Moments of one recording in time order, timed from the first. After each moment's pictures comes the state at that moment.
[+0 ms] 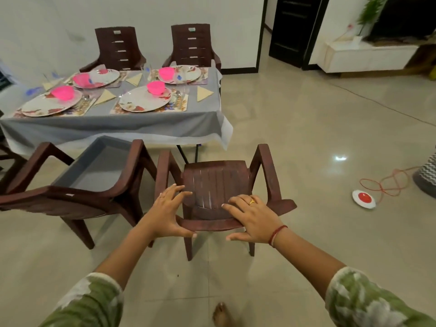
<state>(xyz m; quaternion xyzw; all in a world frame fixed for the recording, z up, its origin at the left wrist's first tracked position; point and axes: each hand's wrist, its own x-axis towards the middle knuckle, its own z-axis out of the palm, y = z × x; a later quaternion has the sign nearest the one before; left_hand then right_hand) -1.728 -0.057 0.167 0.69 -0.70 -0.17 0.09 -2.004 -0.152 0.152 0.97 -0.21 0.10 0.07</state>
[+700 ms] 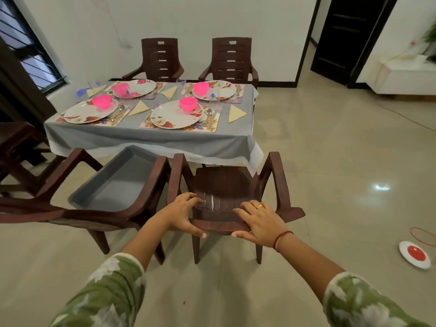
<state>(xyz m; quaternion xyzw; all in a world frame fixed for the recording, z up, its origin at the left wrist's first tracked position) -1.652 -0.188 0.184 0.74 -0.61 -0.26 0.00 -1.903 -0.305 0.151 0.98 -0.21 0.07 0.03</state>
